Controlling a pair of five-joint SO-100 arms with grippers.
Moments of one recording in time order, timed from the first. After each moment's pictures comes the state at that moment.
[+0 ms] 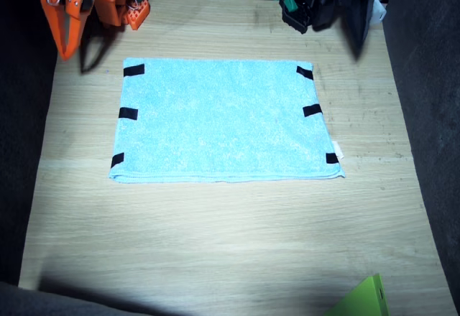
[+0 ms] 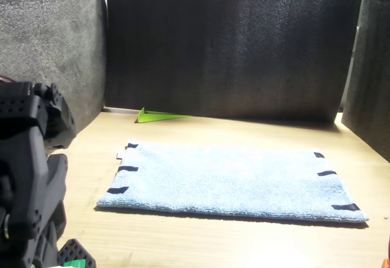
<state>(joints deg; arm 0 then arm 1) 81.7 172.8 146.3 86.7 82.2 77.1 144.5 135.2 77.0 84.1</state>
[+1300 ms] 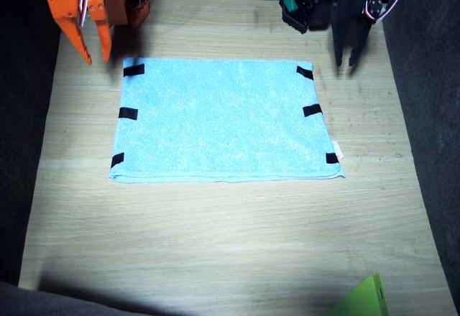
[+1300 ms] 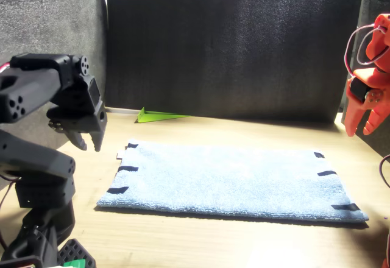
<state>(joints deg) 66.1 127.2 128.1 79.5 91.9 93.6 102.7 91.1 99.0 79.3</state>
